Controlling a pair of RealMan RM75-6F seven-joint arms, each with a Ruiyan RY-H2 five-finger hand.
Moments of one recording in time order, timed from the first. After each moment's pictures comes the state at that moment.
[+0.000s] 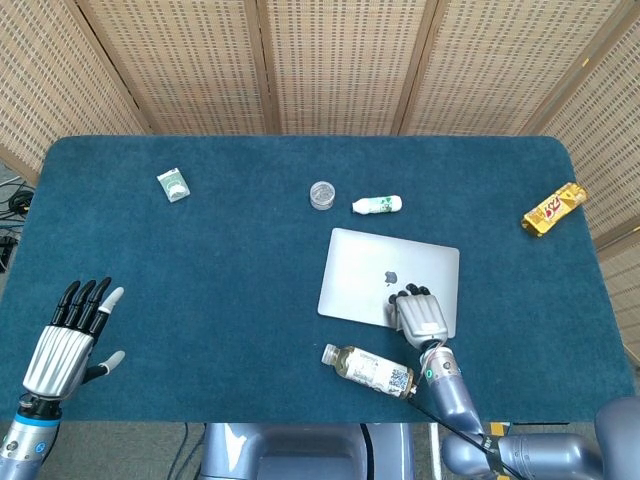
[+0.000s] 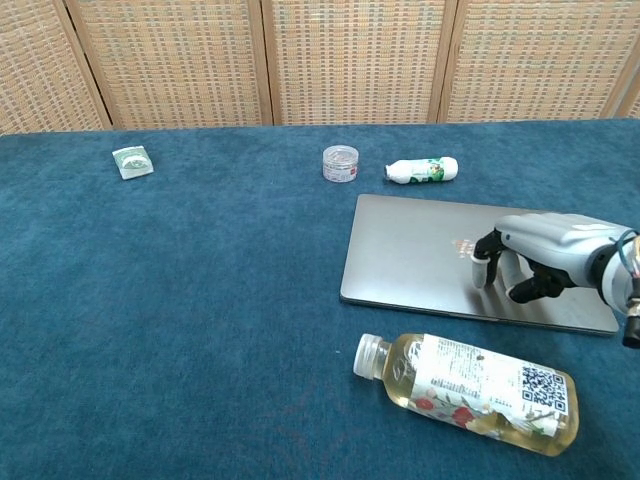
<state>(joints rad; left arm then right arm) -0.13 -1.32 0.02 -1.46 1.72 1.60 0.20 0.72 -1.59 0.08 -1.72 -0.66 1.22 -0.70</state>
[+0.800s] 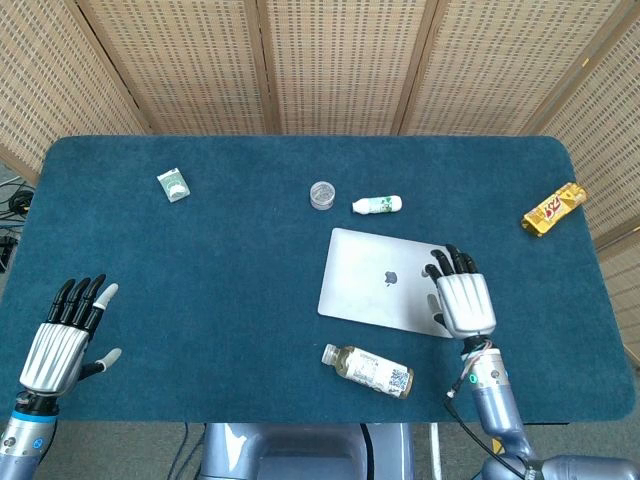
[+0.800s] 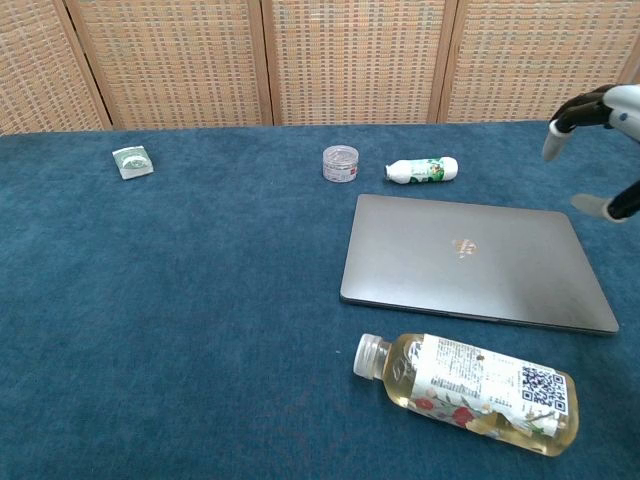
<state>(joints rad) -0.13 -1.33 0.00 -1.46 1.68 1.58 0.17 0.56 -1.42 0.03 -1.79 -1.10 1.50 -0.57</state>
